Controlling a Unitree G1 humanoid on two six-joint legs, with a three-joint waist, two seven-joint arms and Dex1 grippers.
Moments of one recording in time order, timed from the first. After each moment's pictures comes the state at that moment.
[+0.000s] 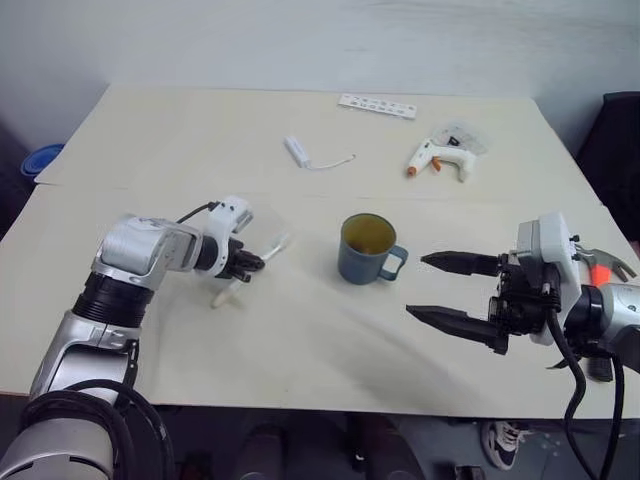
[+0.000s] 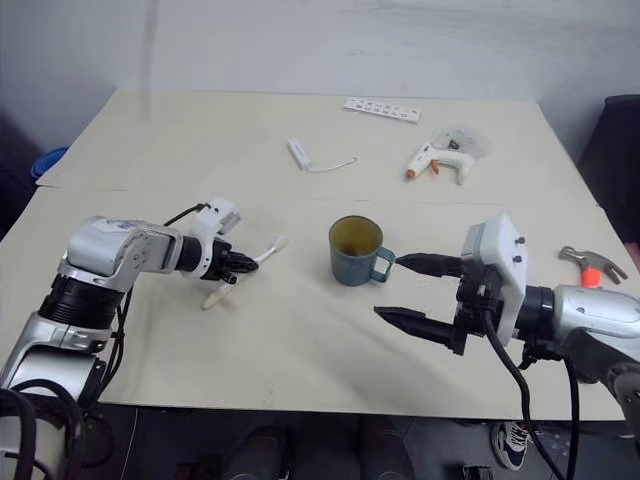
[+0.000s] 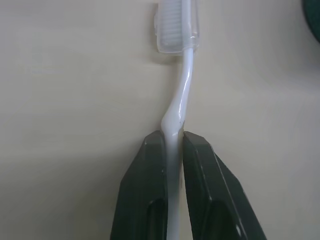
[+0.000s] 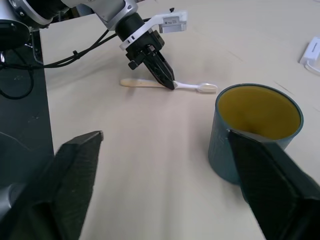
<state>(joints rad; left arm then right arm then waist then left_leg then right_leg) -0.85 0.69 -0.23 0.16 -0.44 1.27 -0.58 -0.12 -0.97 -0.37 -0.70 1.07 0.81 0.74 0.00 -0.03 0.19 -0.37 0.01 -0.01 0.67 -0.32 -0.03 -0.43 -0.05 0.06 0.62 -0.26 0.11</state>
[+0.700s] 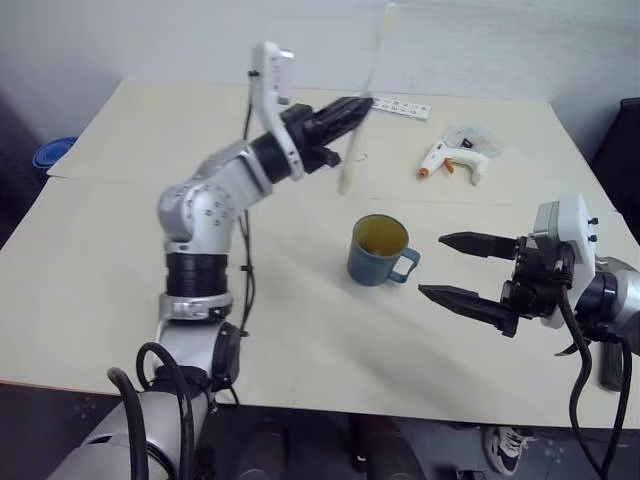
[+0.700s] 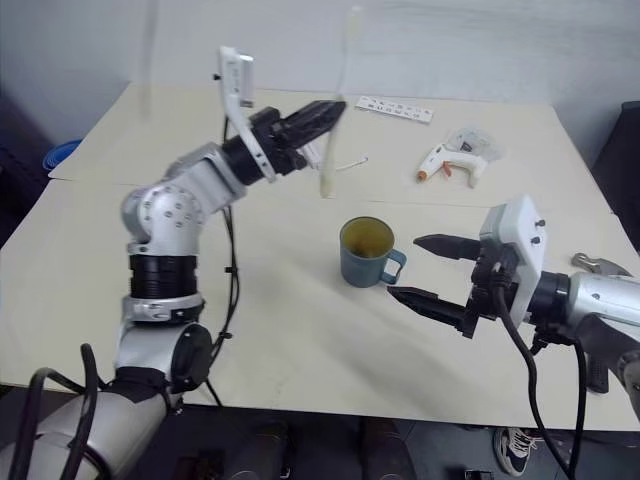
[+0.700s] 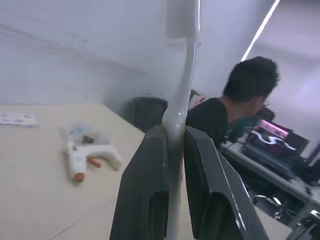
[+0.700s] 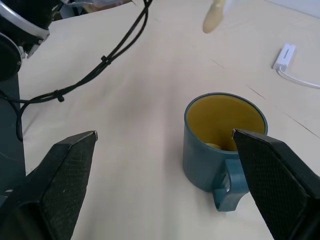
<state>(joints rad) -1.05 0.09 0.18 0.17 -0.63 0.77 -0.53 -0.13 -0.97 -0.42 -0.64 1.04 0.82 0.73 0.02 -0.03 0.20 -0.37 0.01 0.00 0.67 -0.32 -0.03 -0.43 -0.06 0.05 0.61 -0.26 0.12</state>
